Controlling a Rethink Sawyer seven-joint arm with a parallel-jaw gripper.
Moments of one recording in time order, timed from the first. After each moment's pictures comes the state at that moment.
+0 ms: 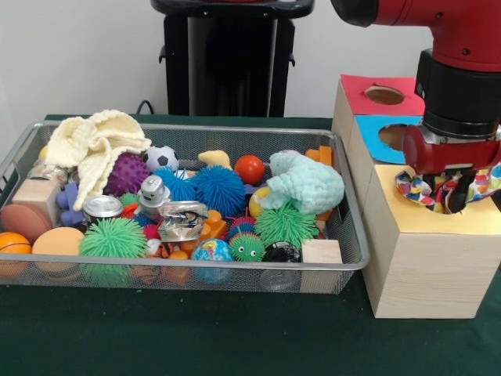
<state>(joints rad) 0.11 -0.44 -0.08 1.31 0.13 0.57 1.57</state>
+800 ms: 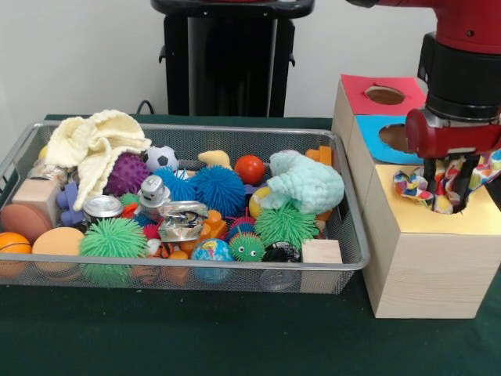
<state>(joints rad) 0.12 -0.48 -0.09 1.34 0.13 0.60 1.57</state>
